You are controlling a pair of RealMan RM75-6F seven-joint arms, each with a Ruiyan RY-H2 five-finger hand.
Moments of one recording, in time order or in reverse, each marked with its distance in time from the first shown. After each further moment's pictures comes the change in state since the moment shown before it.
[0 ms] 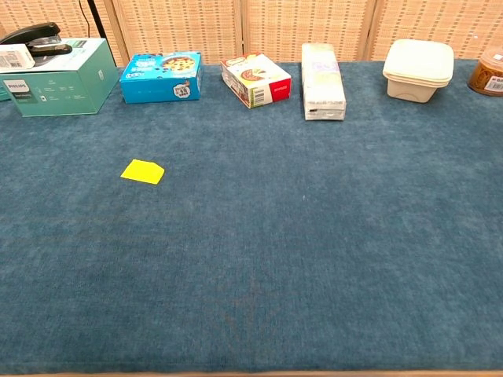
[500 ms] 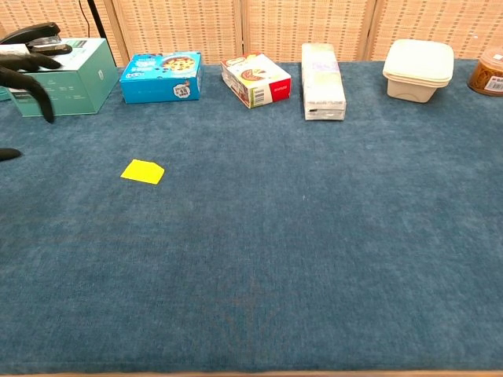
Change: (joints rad) left arm -0.363 -0.123 -0.156 0.038 -0.188 -0.426 0.155; right arm 0.007 0.014 0.010 0.004 0.036 -0.016 0.040
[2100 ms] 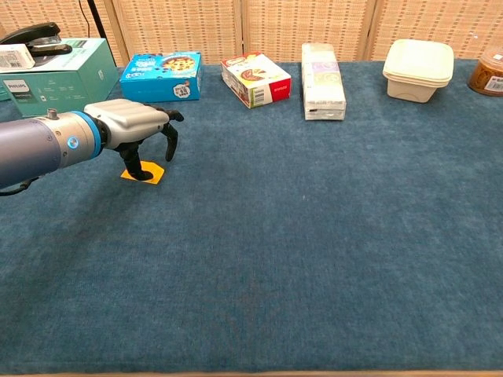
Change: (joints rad) left arm -0.469 -0.485 -0.009 0.461 -0.598 -0.206 0.423; right arm 0.027 0.016 0.021 0.021 0.078 -0.053 0.061
